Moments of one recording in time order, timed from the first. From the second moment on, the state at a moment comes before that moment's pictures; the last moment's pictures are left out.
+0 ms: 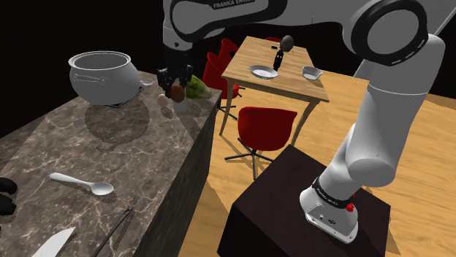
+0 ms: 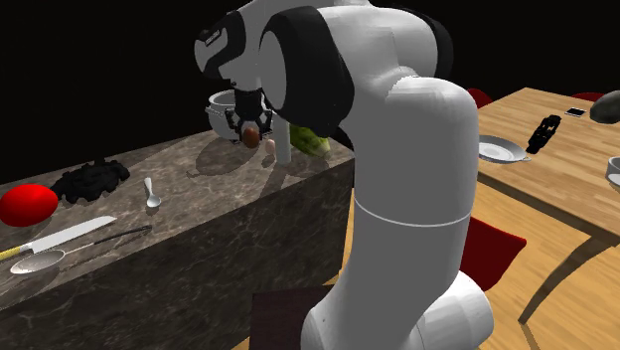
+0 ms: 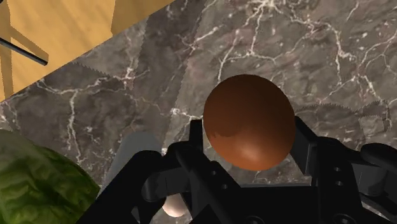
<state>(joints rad) 0.18 0.25 0.19 -1.67 0.02 1.98 0.29</state>
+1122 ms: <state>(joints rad) 0.43 0.32 0.31 -1.59 -0.07 1.98 0.67</state>
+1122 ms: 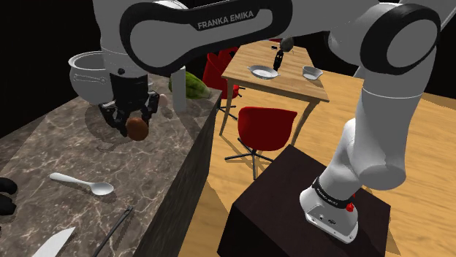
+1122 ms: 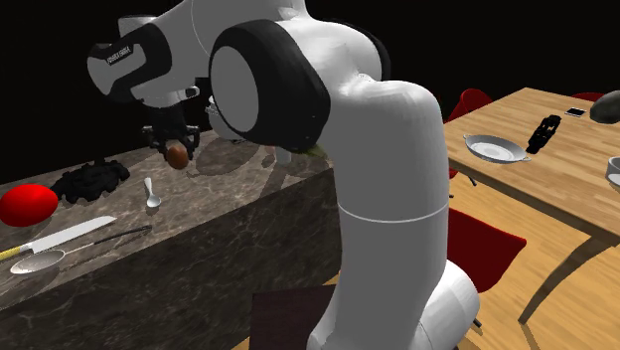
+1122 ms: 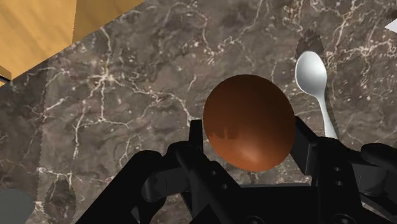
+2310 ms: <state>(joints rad) 0.54 0.44 0.33 -1.57 -0.13 2.07 0.82</state>
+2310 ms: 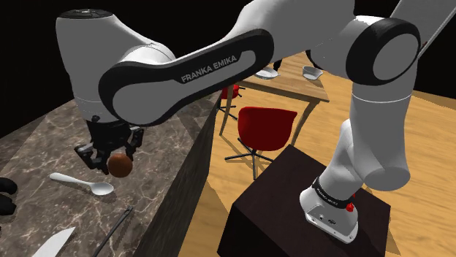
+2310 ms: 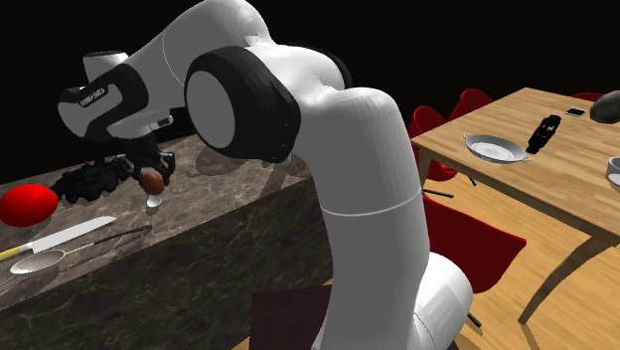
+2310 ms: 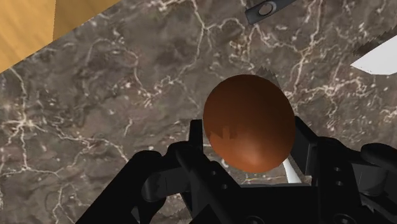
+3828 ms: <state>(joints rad) 0.54 0.51 0.32 -1.65 -0.16 2.22 0.83</state>
